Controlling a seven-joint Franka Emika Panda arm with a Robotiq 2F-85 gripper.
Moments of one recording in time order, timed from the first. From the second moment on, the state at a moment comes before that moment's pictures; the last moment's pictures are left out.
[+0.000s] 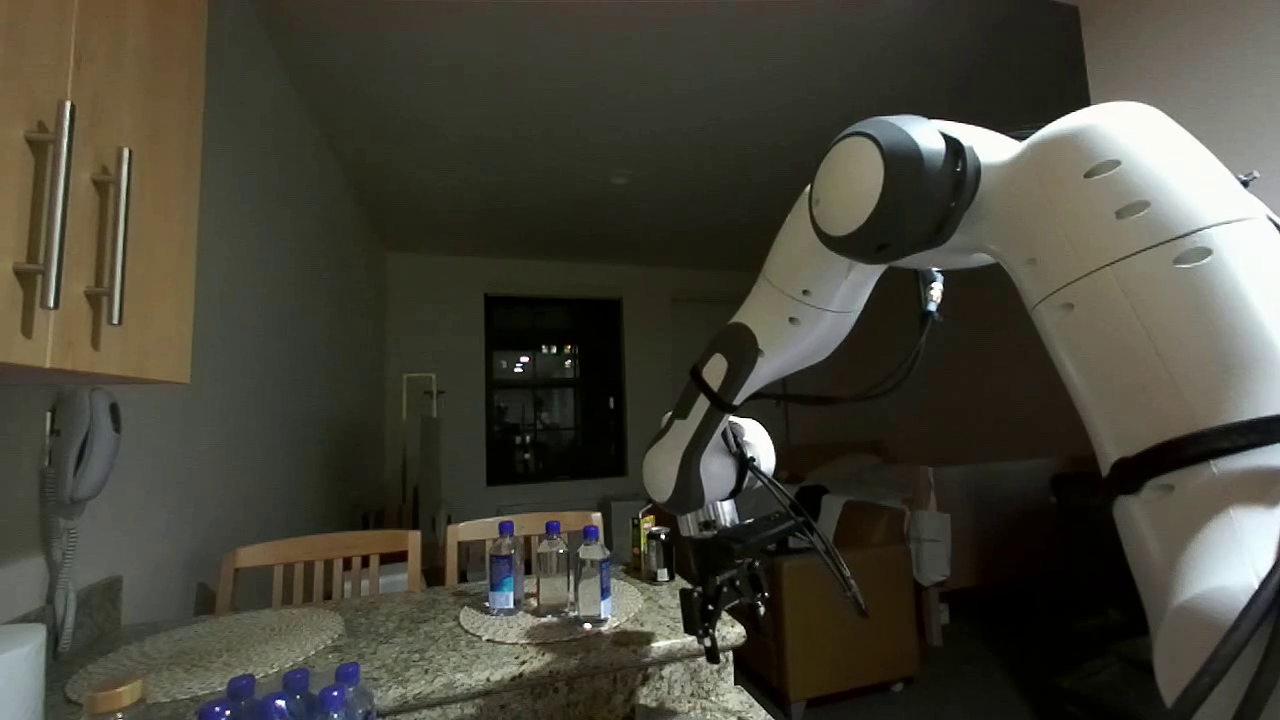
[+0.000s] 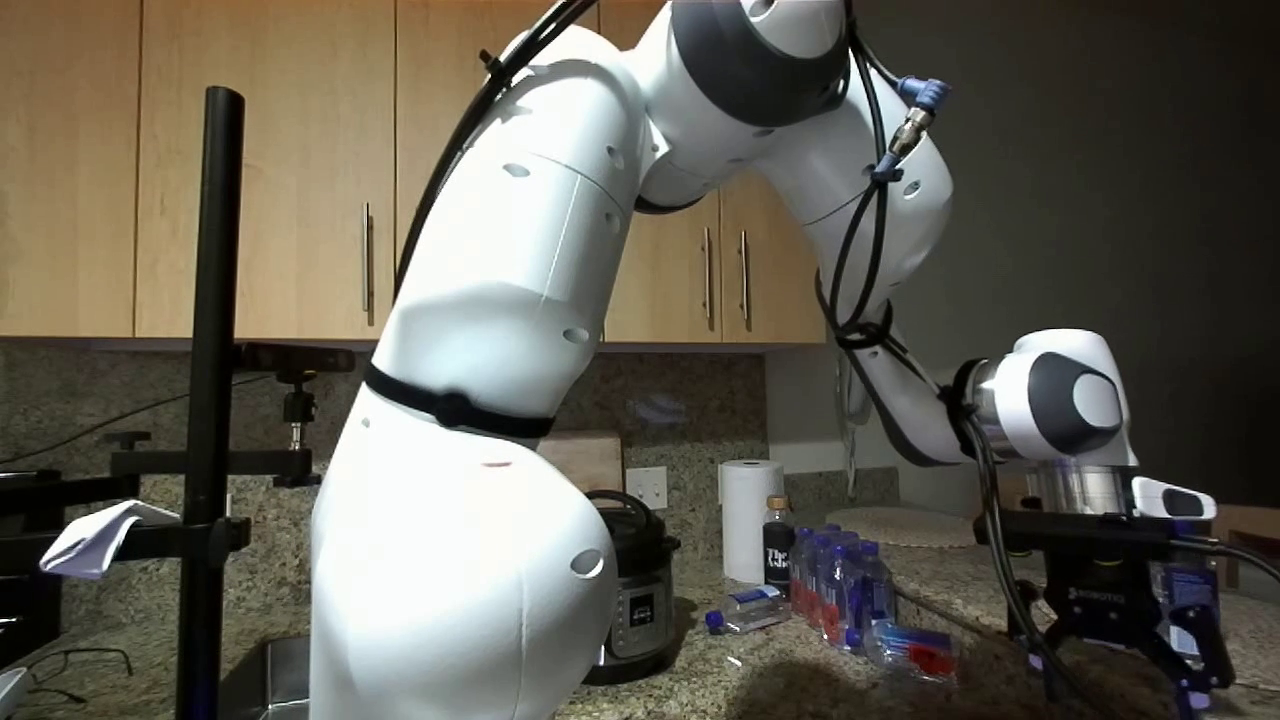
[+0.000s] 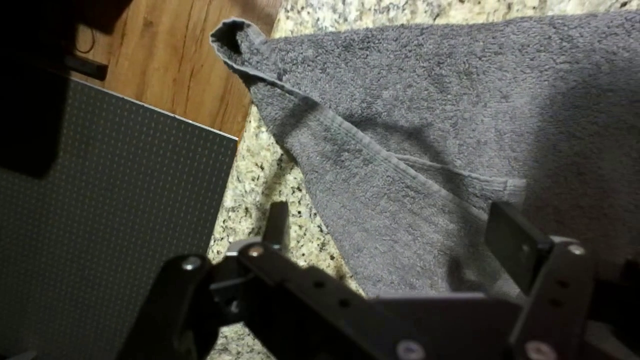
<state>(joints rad) -0.09 0.30 -0.17 -2.09 -0.13 2.28 -0.09</state>
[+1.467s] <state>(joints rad) -0.08 0.47 0.02 -2.26 0.12 2.89 -0.09</state>
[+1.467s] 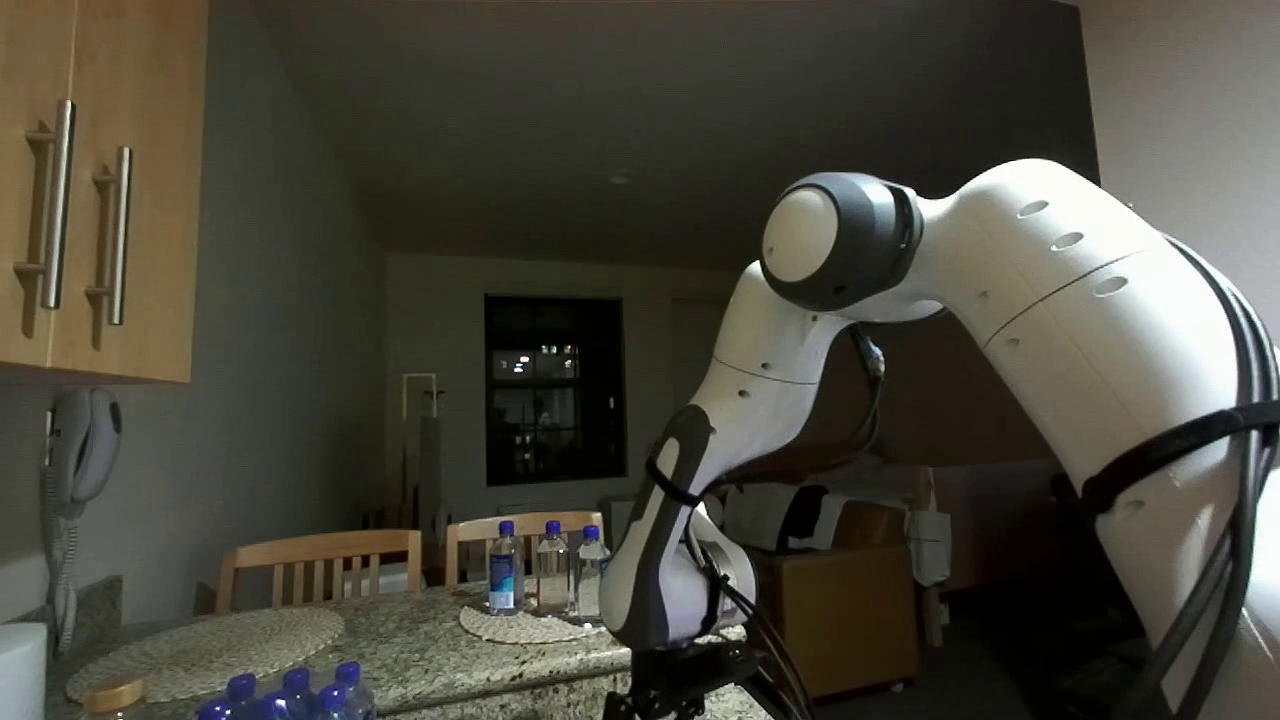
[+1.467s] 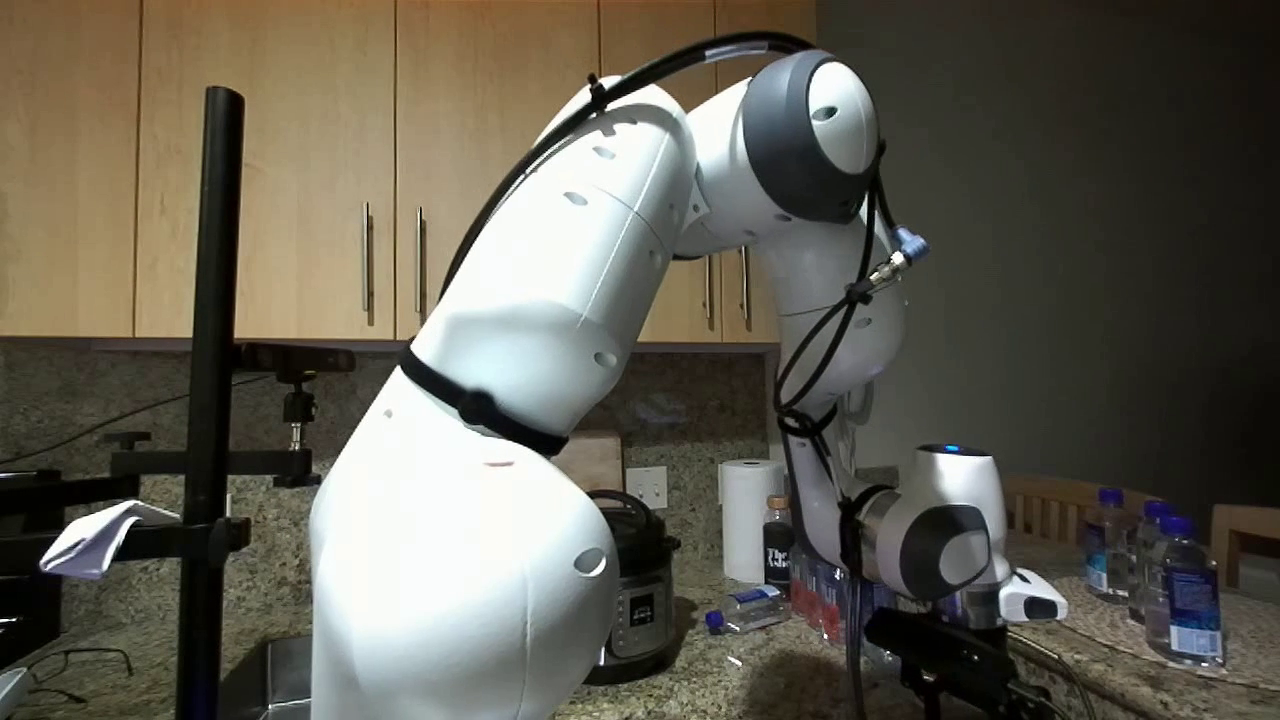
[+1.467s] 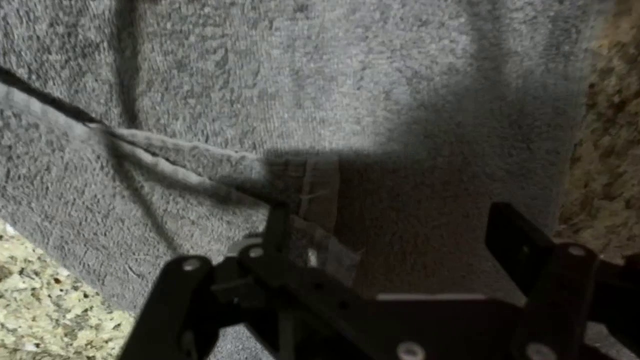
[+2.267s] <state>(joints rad) 0.01 0.69 -0.11 -2.03 -0.03 2.89 -0.09</state>
